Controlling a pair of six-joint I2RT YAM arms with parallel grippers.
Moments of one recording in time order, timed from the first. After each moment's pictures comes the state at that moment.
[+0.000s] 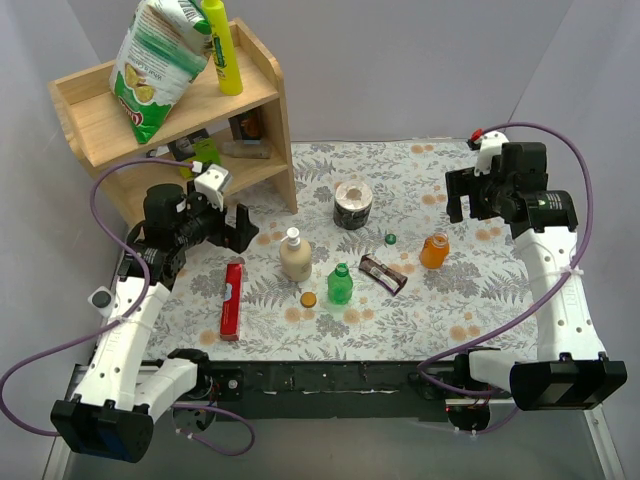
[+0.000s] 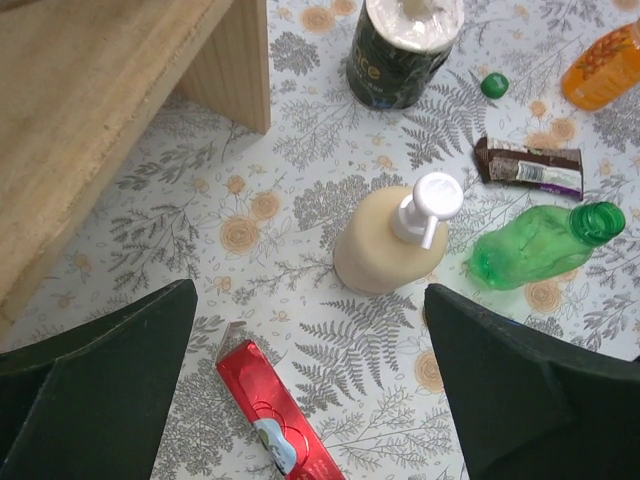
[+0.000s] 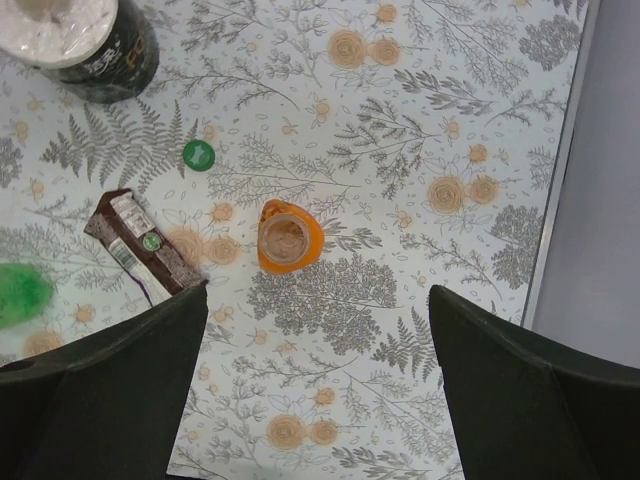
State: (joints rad) left arm -0.16 0.95 1.05 -0.53 0.43 0.10; right arm 0.06 1.19 1.41 -0.94 -0.07 -0.14
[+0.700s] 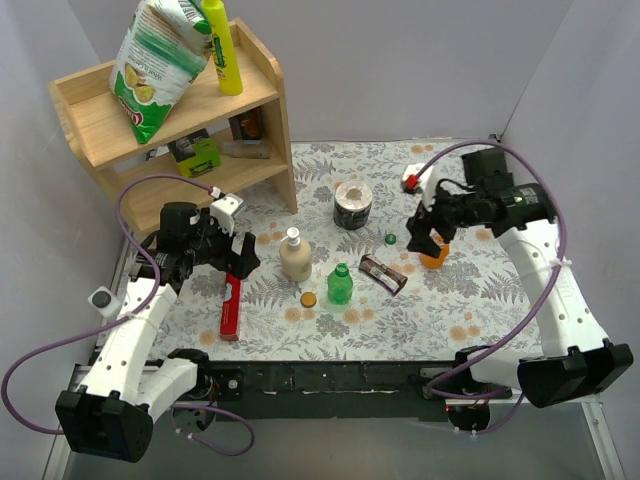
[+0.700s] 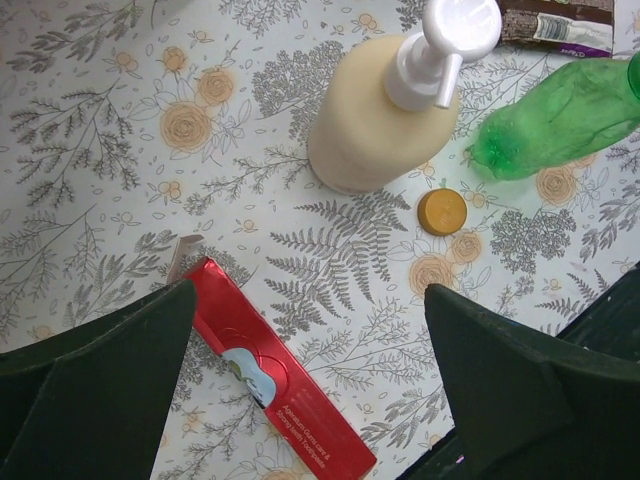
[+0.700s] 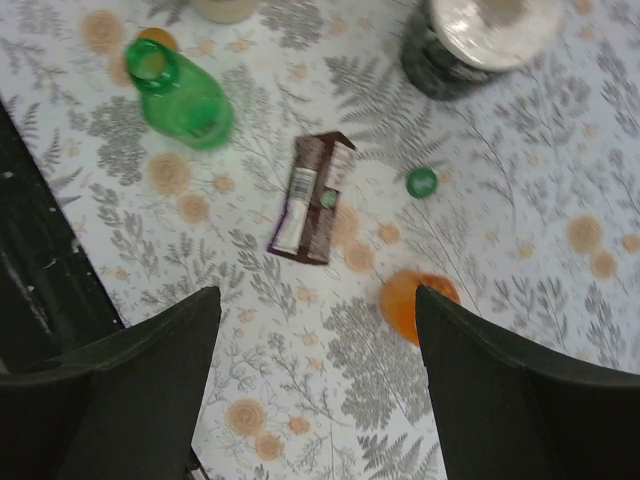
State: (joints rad) left arm -0.17 0.96 0.91 -0.65 0.46 0.22; right arm 0.22 1.22 1.46 -1.17 -0.58 -0.73
